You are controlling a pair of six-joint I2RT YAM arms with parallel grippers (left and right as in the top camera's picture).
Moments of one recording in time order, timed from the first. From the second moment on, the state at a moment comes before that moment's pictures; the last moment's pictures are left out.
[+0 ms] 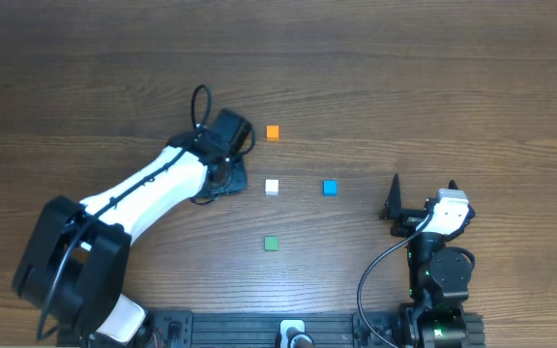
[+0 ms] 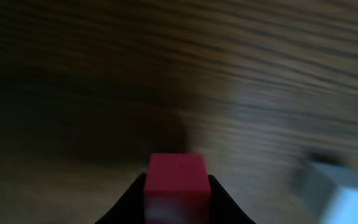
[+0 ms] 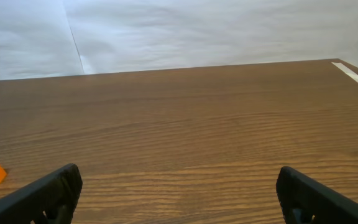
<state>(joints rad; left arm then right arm) -0.53 1.71 1.04 -0.73 -0.06 -0.71 0.05 0.06 0.01 -0.06 0.15 0.05</state>
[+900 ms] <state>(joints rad) -0.75 1.84 1.31 -0.83 -0.11 -0.83 0.05 0.06 0.01 -0.06 0.15 0.05</state>
